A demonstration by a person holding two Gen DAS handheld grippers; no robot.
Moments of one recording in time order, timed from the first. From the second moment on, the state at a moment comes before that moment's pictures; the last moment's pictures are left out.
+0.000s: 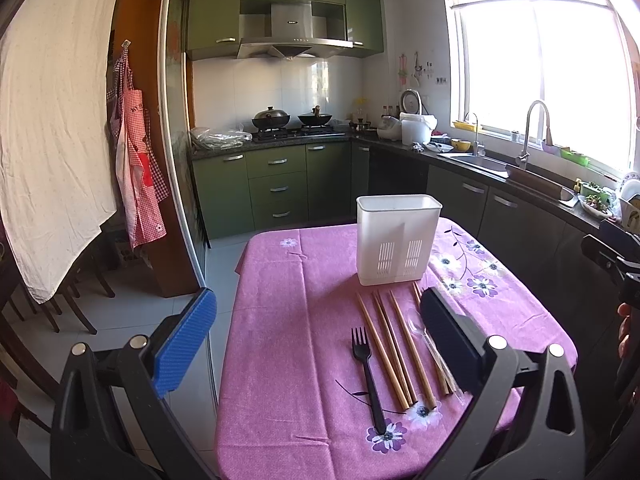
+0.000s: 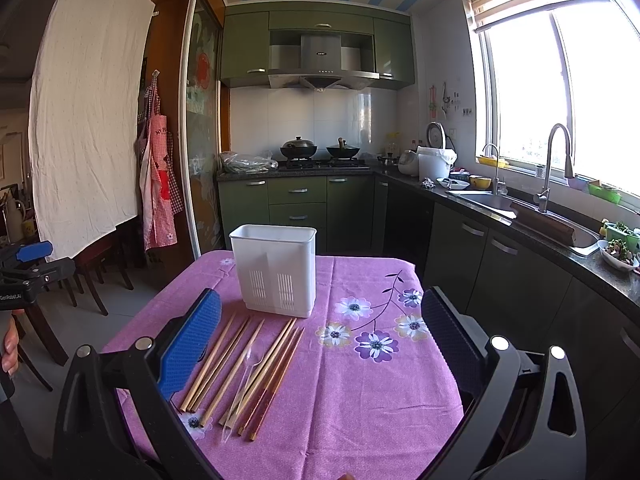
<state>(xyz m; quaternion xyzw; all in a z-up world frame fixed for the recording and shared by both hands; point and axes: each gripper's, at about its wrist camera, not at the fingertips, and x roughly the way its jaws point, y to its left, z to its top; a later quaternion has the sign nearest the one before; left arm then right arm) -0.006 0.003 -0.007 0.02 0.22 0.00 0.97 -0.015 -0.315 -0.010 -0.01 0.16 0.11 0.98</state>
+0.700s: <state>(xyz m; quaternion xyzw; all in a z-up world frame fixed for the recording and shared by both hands) -0.005 0.004 -0.010 0.02 0.23 0.00 0.97 -0.012 -0.313 -0.016 -0.01 0.16 0.10 0.98</state>
